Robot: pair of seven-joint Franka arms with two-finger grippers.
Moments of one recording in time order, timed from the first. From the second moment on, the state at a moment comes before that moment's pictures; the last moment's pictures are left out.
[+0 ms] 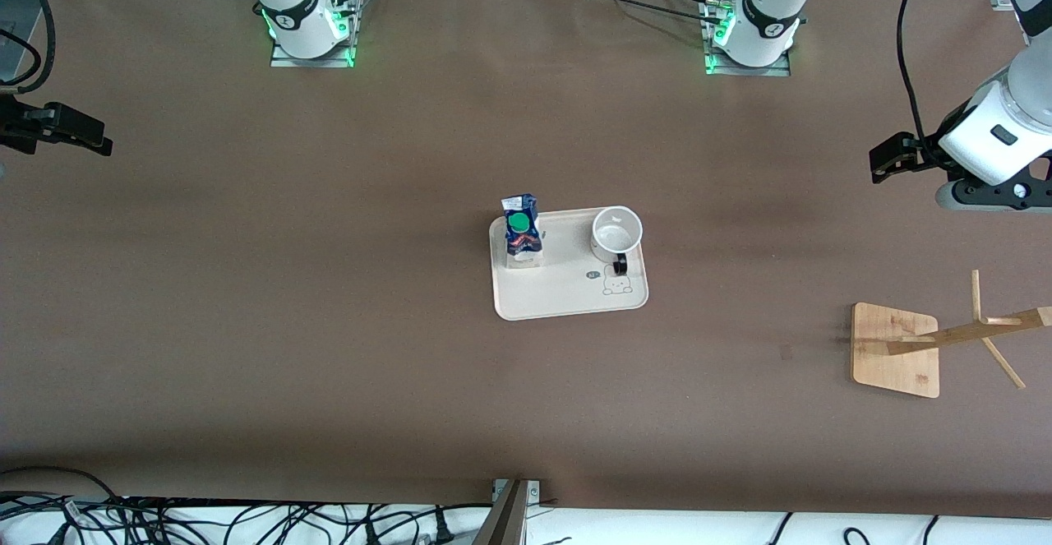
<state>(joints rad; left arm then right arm) 0.03 0.08 -0.09 -1.56 0.09 1.55 -0.03 -0.02 0.11 -0.03 -1.44 -0.04 1.42 -0.06</state>
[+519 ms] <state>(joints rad) 0.03 0.08 -0.10 -1.56 0.09 1.56 -0.03 -0.02 0.11 -0.03 -1.44 -0.03 1.42 -0.06</state>
